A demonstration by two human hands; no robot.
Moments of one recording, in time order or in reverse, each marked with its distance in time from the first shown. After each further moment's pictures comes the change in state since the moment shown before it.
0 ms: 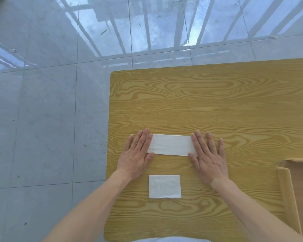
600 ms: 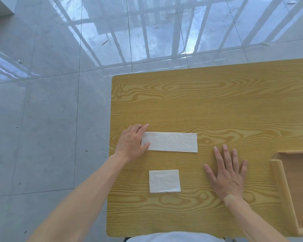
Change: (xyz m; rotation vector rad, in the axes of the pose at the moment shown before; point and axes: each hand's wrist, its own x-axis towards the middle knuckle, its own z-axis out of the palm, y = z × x) left_hand 0.024 -0.009 -0.049 -0.179 0.089 -0.055; right_hand -0.075 0.032 0.008 0.107 -0.005 0.340
